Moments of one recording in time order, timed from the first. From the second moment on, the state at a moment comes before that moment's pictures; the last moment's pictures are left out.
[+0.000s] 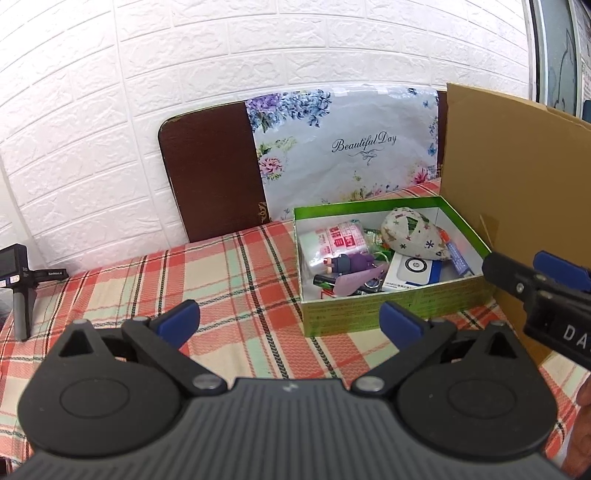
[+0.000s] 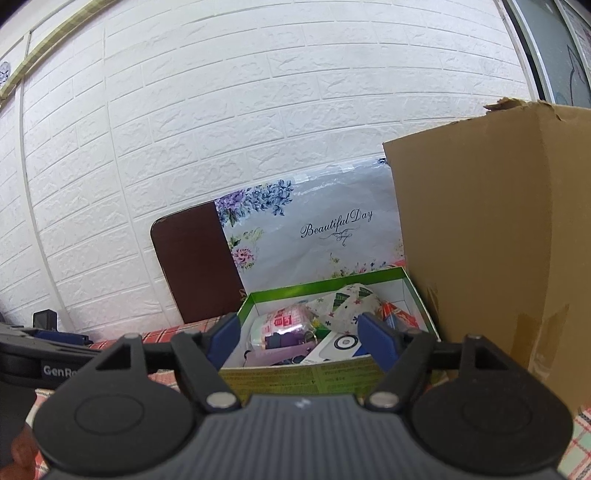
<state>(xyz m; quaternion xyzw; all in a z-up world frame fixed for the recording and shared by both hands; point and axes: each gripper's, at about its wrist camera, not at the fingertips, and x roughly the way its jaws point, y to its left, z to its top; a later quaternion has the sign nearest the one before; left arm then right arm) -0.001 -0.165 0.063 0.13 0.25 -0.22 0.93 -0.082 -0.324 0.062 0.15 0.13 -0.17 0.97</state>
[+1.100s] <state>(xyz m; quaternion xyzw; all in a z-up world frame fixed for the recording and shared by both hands) 0.000 -0.153 0.064 0.11 0.27 -0.20 0.93 -0.080 -0.323 0.056 0.15 0.14 -0.18 0.96</state>
